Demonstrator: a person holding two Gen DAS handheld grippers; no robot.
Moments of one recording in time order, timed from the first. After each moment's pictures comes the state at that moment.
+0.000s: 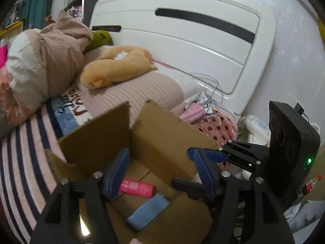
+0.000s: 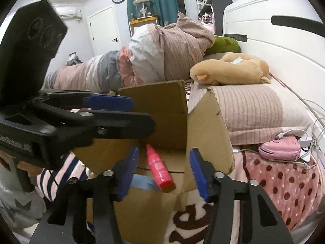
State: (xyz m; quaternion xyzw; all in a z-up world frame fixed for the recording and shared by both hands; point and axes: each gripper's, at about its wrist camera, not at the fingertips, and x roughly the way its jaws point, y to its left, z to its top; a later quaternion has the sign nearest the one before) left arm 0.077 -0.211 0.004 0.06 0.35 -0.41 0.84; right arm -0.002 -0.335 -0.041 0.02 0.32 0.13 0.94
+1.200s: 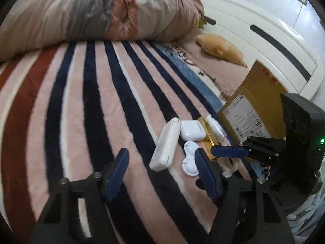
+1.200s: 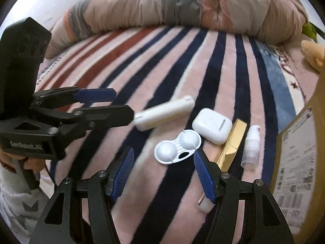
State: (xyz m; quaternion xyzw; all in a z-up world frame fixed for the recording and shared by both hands) left arm 0.107 0.070 -0.156 -0.08 0.44 -0.26 0.86; right arm 0.087 -0.074 -0.153 -0.07 0.49 0.25 0.83
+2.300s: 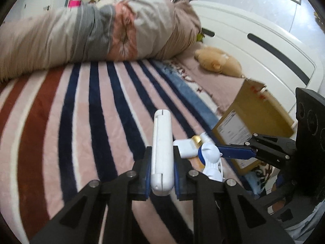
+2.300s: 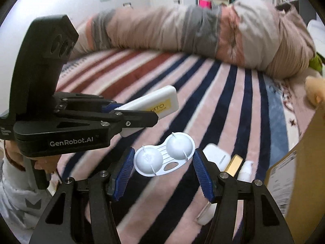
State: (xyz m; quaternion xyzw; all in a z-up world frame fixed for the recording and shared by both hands) left arm 0.086 0.070 -0.098 -0.07 0.38 -0.23 0.89; right arm 0.066 -0.064 -0.092 -0.10 0.40 0.29 0.86
